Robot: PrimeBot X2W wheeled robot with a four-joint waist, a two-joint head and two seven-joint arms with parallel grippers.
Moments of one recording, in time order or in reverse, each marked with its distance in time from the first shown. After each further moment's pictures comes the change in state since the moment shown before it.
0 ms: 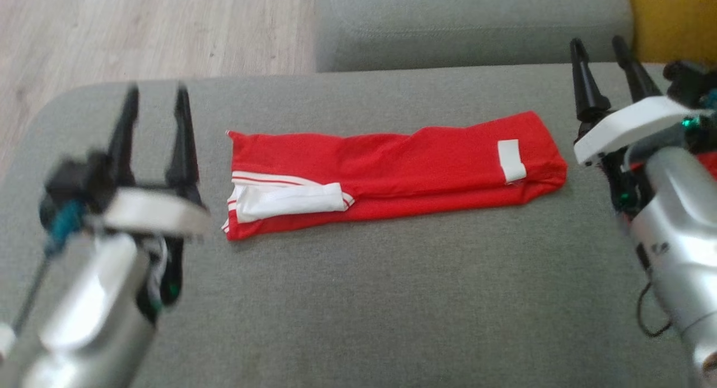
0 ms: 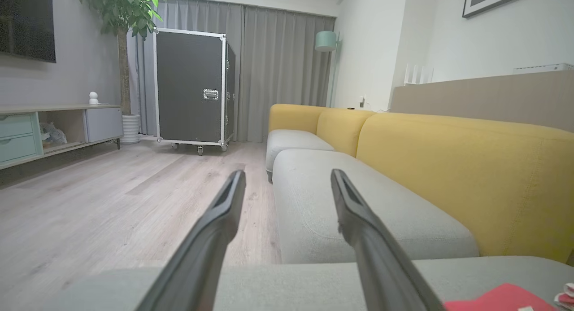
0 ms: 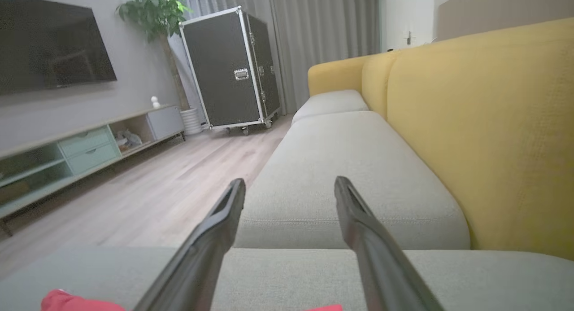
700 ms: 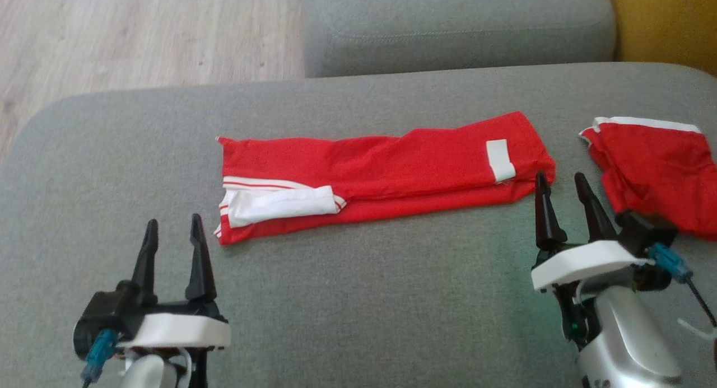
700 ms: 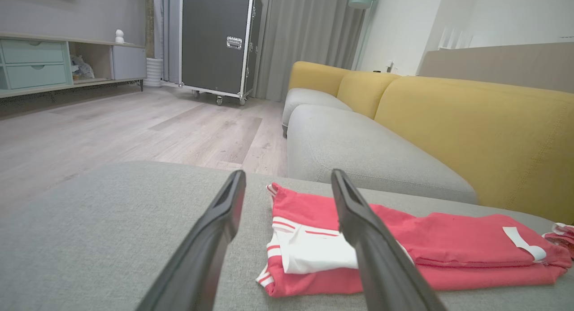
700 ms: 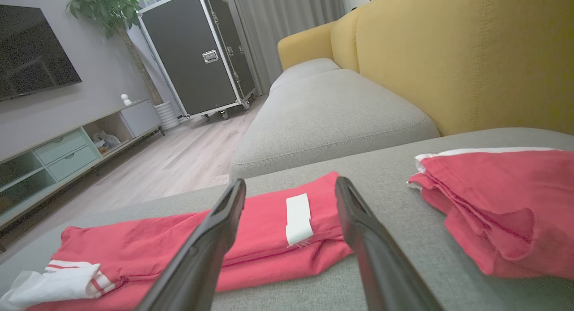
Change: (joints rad) left arm 0.456 -0.265 0.378 -0.053 0.329 -0.135 0.000; right arm 0.522 0.259 -0.407 -0.330 -0.347 0.000 -0.001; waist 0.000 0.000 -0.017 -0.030
